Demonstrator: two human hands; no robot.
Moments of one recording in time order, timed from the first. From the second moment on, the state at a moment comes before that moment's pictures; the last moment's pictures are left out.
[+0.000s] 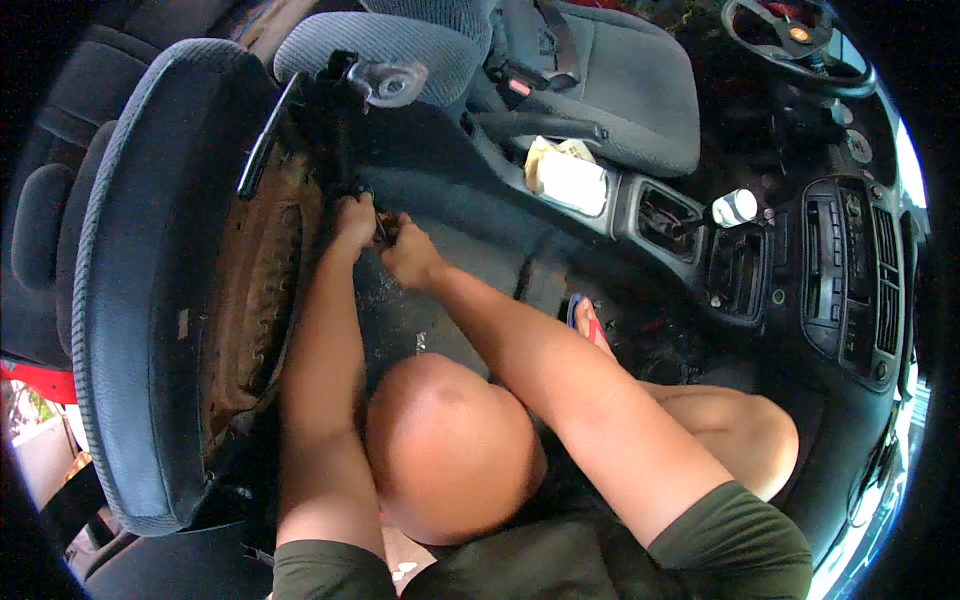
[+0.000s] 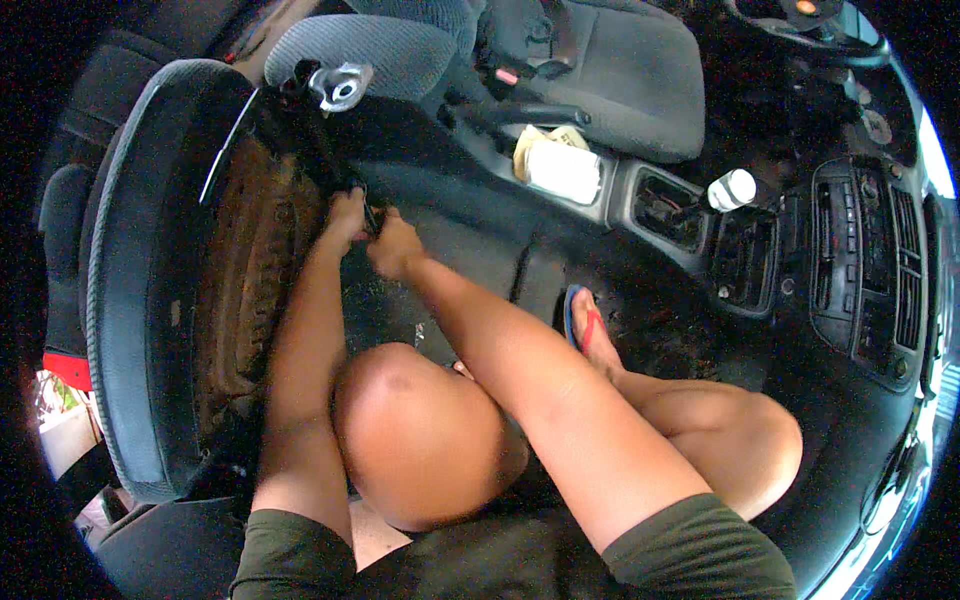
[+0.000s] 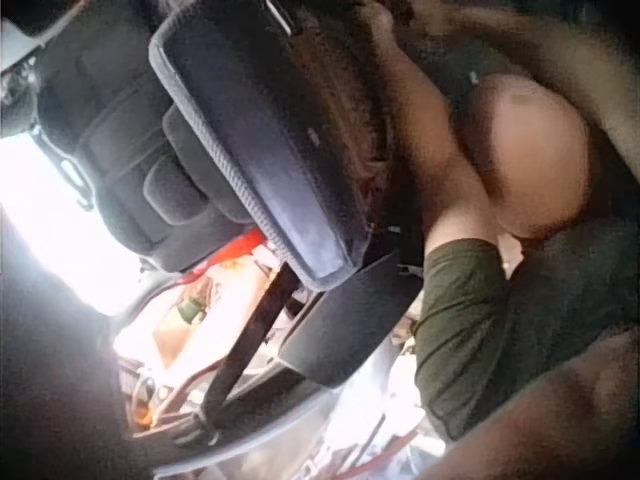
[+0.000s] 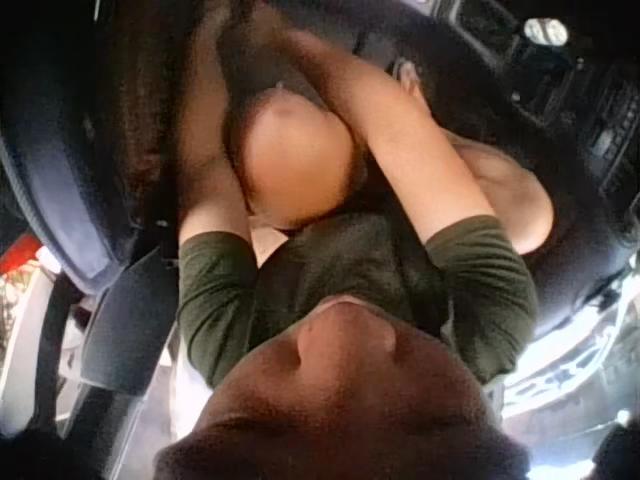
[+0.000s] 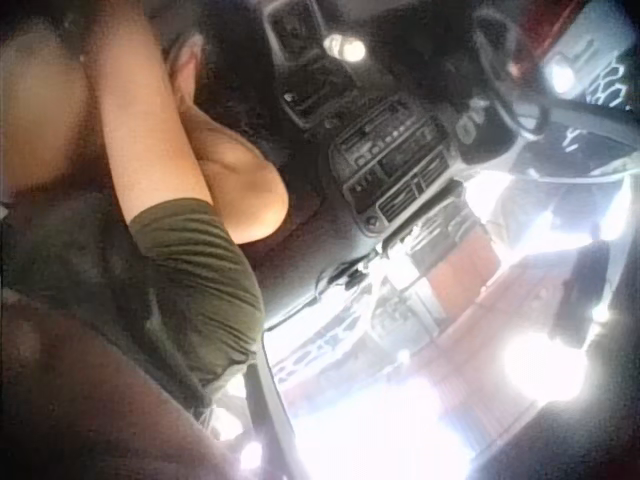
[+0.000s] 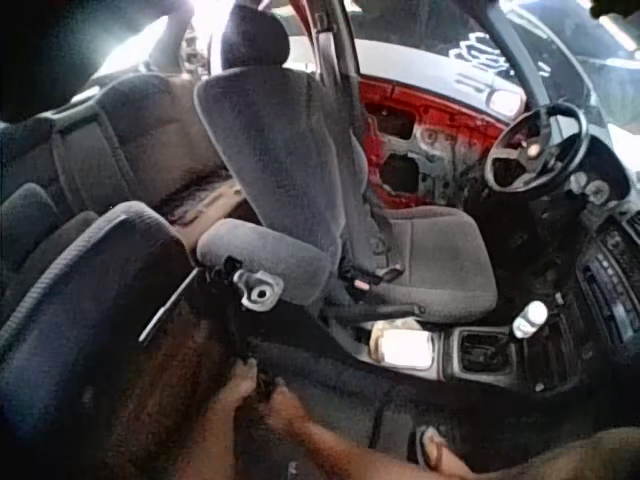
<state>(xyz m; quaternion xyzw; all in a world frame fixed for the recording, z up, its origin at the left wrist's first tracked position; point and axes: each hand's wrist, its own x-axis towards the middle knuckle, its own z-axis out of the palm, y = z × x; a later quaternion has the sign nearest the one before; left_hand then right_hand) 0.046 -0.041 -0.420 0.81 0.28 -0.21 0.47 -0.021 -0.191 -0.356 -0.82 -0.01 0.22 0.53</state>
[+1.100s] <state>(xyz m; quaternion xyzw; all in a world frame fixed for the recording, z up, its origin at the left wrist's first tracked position) 0.034 -0.108 -0.359 0.75 0.31 -0.13 0.57 0.013 -0.232 -0.355 -0.59 0.11 0.51 0.62</state>
